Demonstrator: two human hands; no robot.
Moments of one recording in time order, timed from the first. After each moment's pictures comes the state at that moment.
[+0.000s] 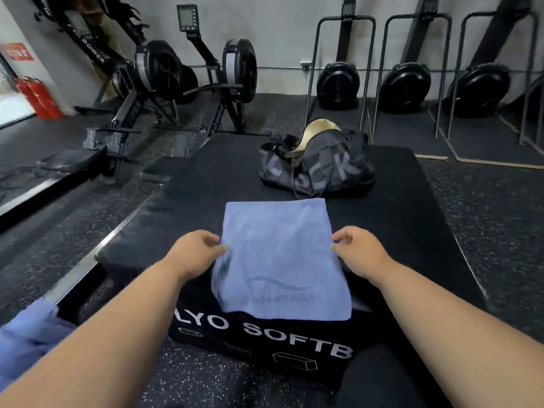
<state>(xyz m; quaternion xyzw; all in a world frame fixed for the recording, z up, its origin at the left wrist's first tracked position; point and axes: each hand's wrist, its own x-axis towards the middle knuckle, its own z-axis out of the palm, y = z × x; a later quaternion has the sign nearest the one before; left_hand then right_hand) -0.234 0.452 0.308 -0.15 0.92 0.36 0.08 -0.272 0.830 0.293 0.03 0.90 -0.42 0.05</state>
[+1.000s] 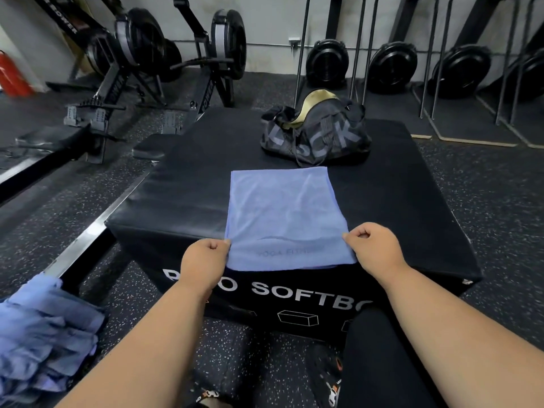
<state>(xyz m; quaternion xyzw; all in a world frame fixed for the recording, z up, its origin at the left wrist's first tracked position) -0.133 0.471 0.256 -0.22 0.83 0.51 -0.02 -0.168 0.817 0.270 0.13 0.89 -0.44 -0.03</state>
